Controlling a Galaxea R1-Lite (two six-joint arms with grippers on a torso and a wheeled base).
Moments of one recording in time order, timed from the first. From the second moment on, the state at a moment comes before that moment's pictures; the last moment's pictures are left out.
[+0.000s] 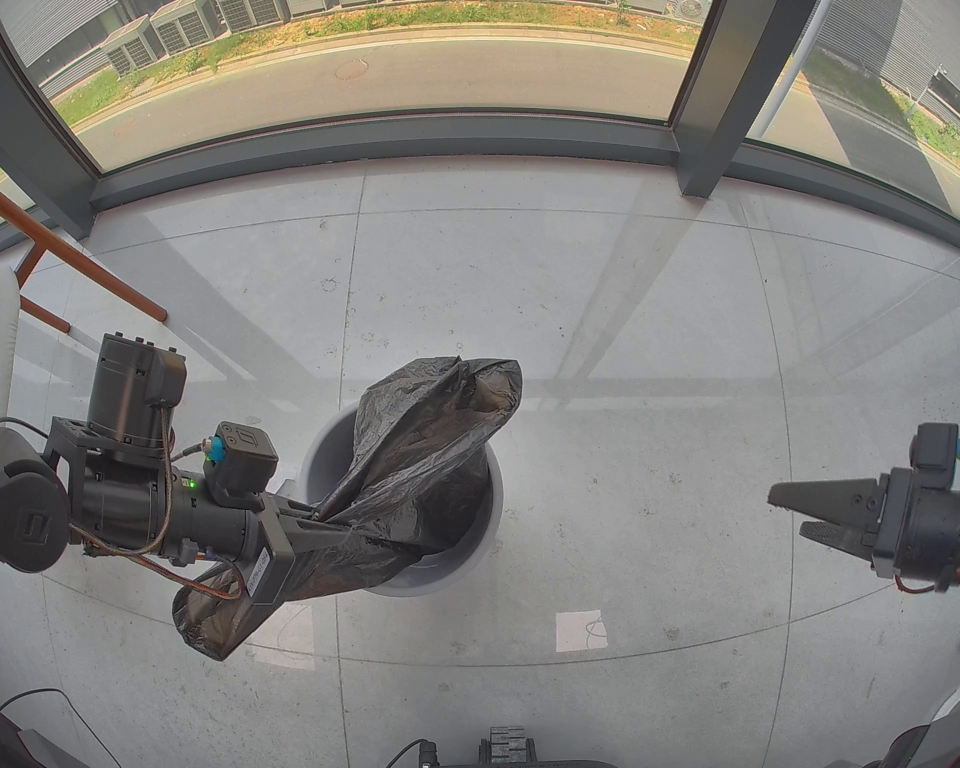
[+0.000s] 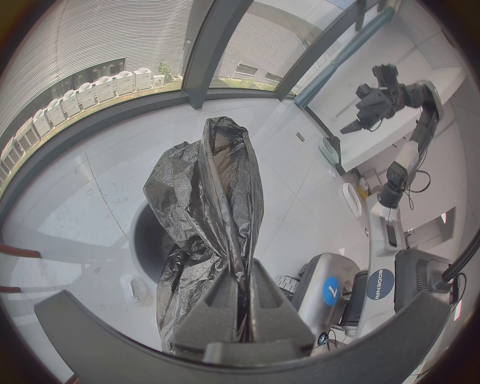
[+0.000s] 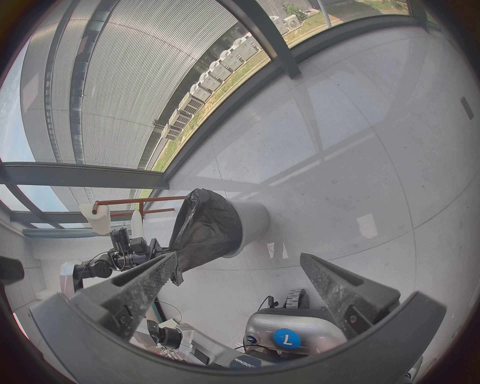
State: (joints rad) left arm -0.38 1.53 -0.82 -0.03 -0.39 0.47; right arm 0.54 1.15 -0.65 -0.06 0.13 0.73
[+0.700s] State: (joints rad) left arm -0.45 1.55 -0.82 -0.03 -0.28 0.49; right arm 0.71 1.64 -1.02 -0.05 0.09 0.83
